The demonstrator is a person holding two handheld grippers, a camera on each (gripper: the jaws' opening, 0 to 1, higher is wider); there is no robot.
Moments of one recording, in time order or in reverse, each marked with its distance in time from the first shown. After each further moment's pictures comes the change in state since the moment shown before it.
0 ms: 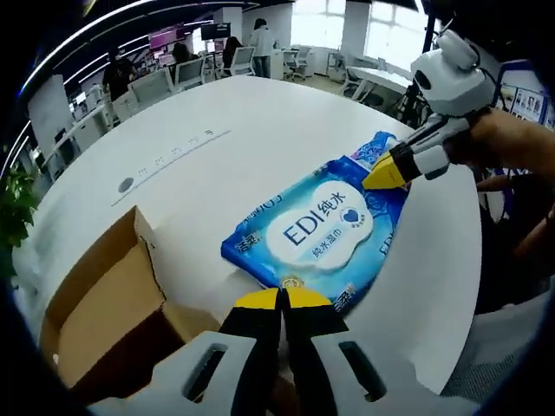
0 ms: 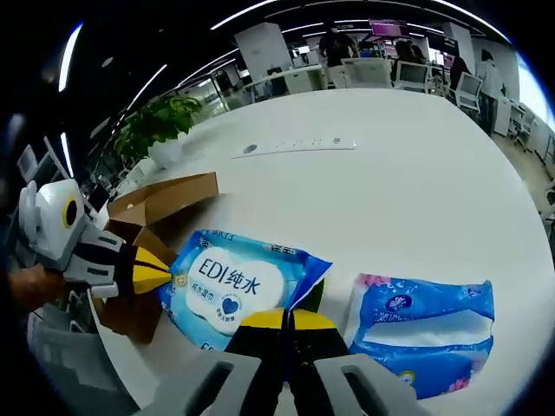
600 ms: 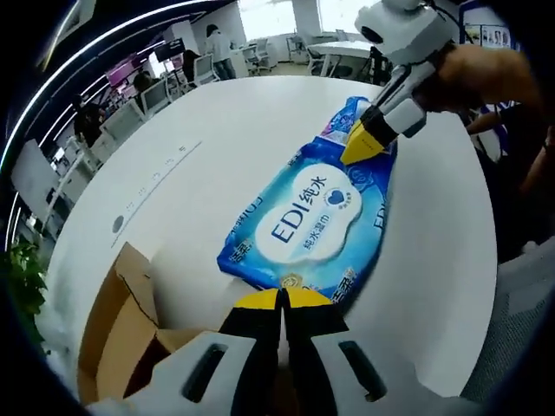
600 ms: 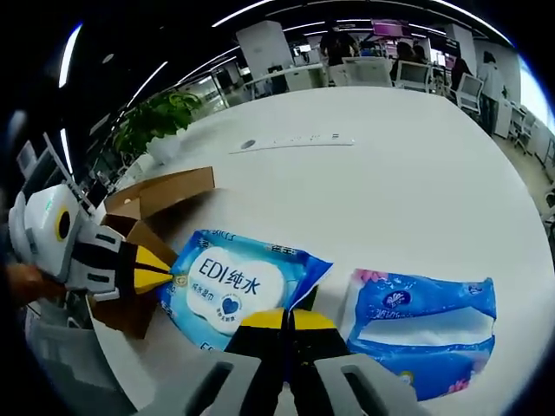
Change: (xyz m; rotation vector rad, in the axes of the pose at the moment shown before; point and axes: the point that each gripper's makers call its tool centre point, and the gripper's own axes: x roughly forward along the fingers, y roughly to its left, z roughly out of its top) left arm 0.010 -0.003 -0.004 0.252 0.044 0.009; right arm 0.004 -0.006 -0.005 -0.008 0.004 -0.007
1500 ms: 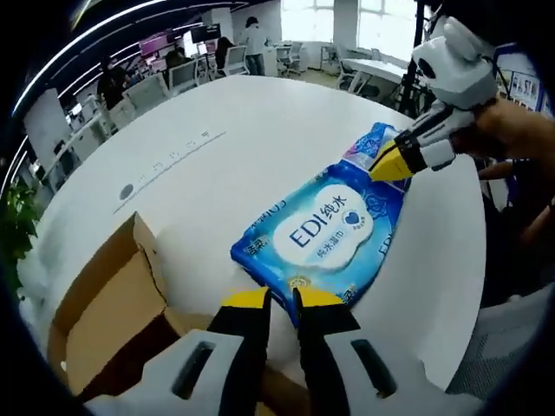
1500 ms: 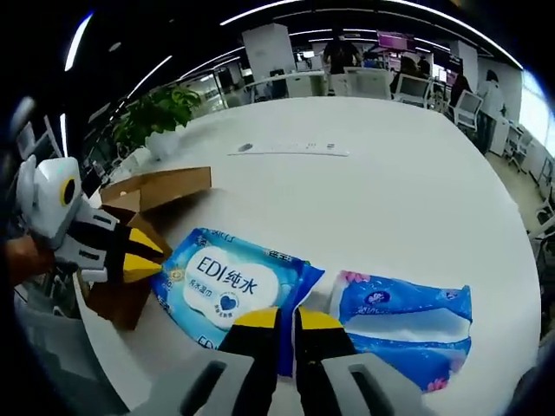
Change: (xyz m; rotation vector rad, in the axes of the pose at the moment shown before) left arm -0.017 0.012 0.007 -0.259 -0.048 -0.001; right arm -0.021 -0.003 0.005 -0.065 -0.045 -0.056
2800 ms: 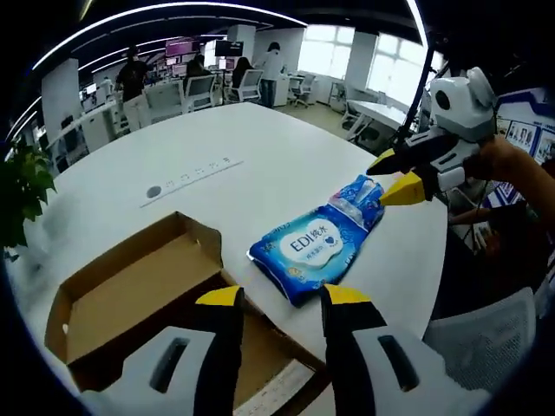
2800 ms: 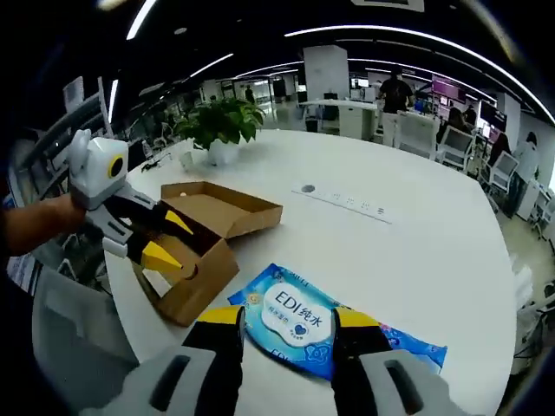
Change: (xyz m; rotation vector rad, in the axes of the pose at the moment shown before) left arm -0.101 0.012 0.001 -0.129 -0.135 -0.053; right arm -0.073 0.095 0.051 -0.282 -0.078 0.142
